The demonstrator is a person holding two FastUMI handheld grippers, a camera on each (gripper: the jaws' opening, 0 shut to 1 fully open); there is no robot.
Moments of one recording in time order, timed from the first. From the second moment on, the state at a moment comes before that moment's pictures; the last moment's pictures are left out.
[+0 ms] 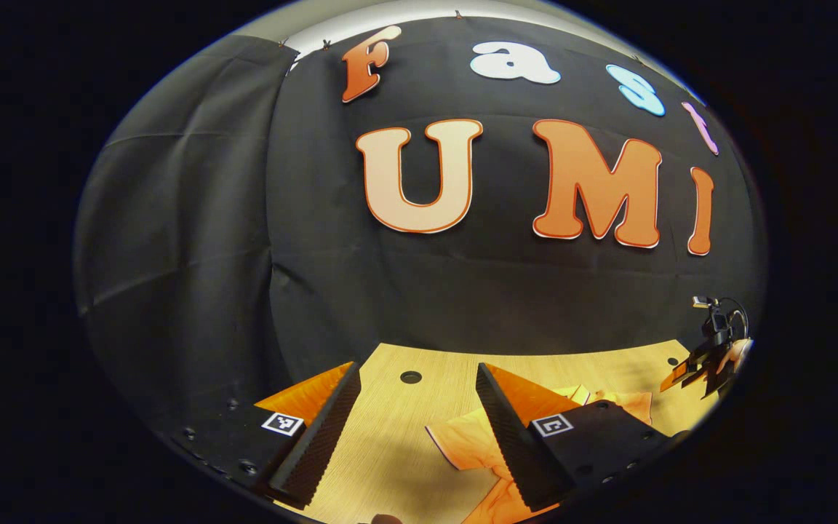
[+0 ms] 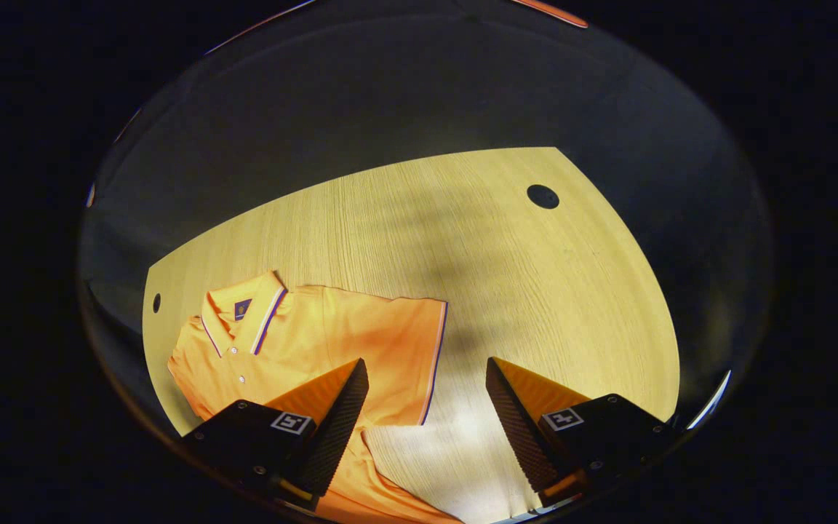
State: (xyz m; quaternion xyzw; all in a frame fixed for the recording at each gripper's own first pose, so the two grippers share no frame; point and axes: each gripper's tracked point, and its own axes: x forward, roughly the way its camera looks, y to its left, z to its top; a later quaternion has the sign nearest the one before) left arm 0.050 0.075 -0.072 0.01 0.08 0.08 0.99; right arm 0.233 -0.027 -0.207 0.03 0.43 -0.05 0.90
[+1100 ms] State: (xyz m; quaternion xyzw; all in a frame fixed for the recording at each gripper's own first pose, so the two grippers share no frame) left arm 0.062 0.077 -0.105 0.00 0.13 0.08 0.99; right arm 0.254 -0.027 -0.288 0.07 0.50 -0.07 0.86
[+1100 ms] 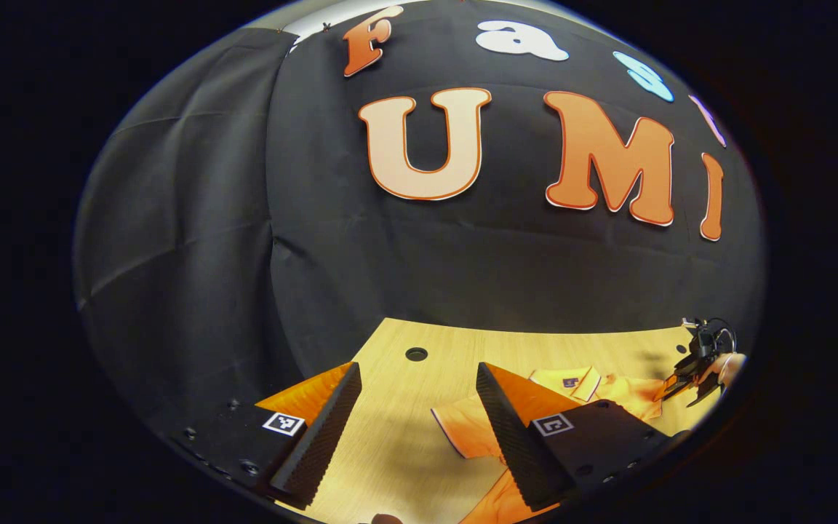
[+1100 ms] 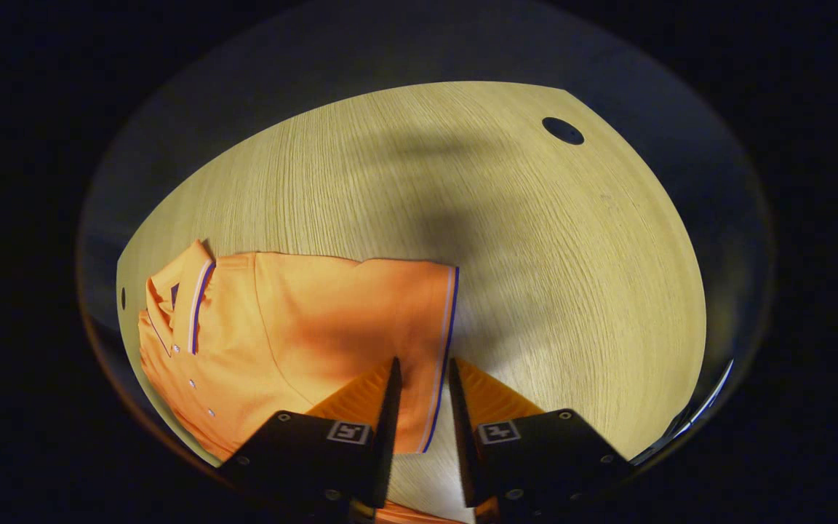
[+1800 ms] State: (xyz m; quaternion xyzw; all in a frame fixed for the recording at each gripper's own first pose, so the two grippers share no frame) left arm 0.051 0.096 -0.103 -0.02 0.12 0.06 0.99; right arm 0.236 0.023 -0.207 0.04 0.43 -0.01 0.90
